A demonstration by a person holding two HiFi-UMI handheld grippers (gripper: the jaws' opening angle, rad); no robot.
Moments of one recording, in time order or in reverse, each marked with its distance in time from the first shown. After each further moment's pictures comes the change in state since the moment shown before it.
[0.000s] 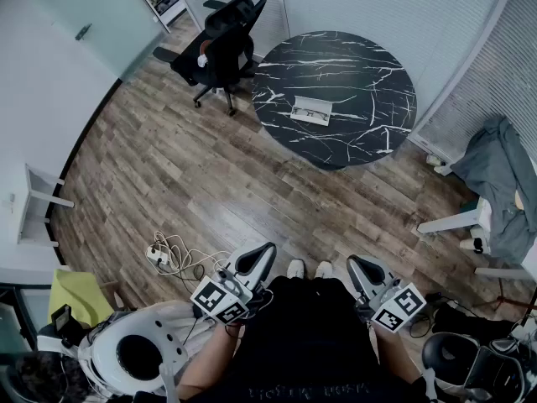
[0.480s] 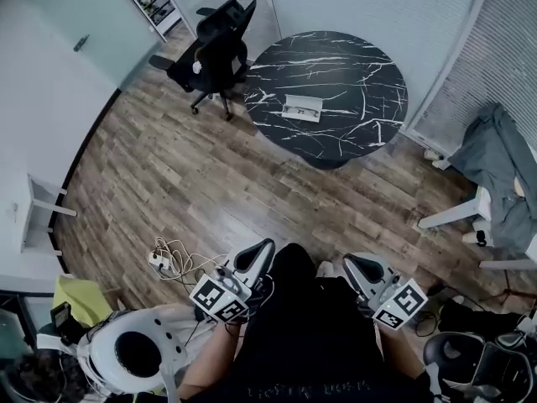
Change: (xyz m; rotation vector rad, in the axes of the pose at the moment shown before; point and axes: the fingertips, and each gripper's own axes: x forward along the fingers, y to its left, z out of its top) left arm 0.005 -0.033 -0.011 0.027 -0.016 -0.019; right arm -0.032 0.016 0.000 -0.113 -0.022 0.084
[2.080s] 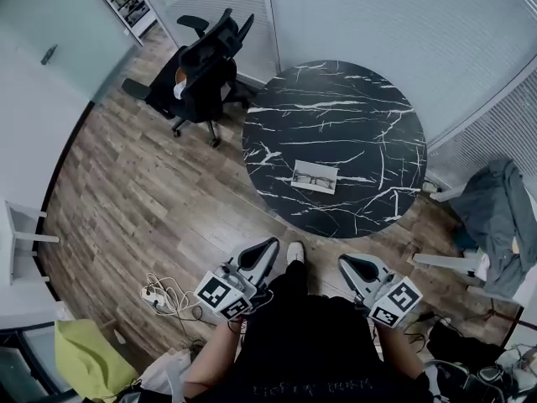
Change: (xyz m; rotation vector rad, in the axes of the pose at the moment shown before) left arm 0.184 0.267 0.079 -0.054 0.048 -0.056; right arm 0.255 -0.192 0.070 0.031 0.158 -0.085
